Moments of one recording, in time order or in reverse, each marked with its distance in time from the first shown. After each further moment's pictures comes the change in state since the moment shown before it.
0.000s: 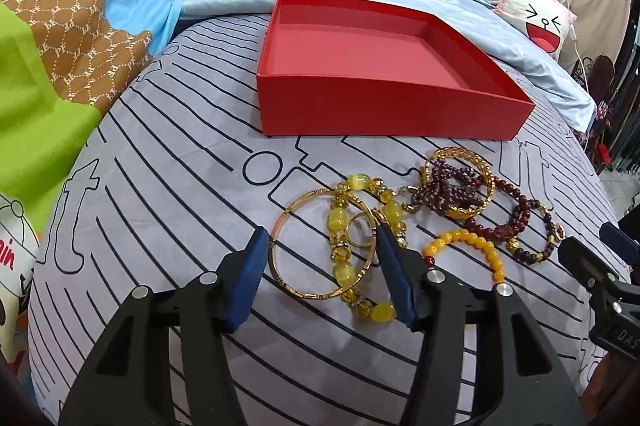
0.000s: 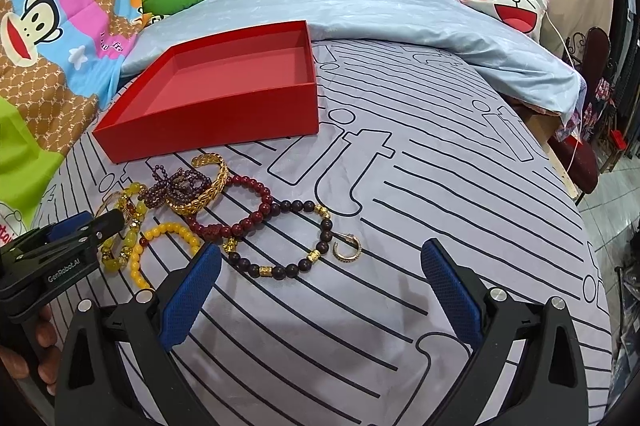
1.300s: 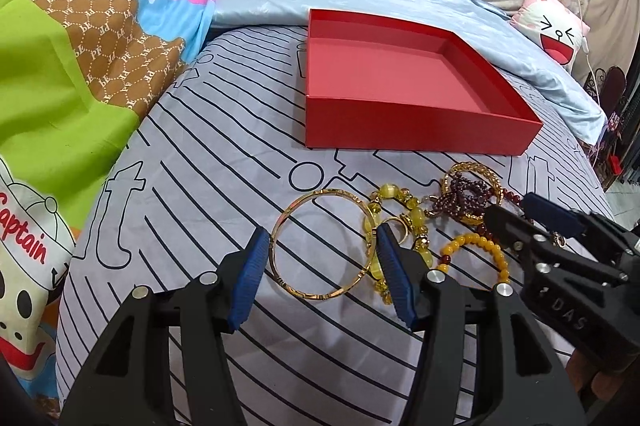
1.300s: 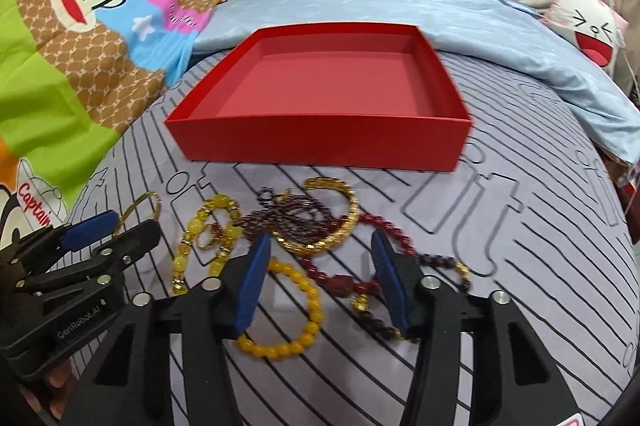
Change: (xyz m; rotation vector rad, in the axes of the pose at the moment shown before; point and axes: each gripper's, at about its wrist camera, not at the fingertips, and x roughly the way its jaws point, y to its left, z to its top) left arm -0.025 0.015 0.003 -0.029 -0.016 0.058; right arm 0.029 0.078 0.025 -0.168 0.039 0.216
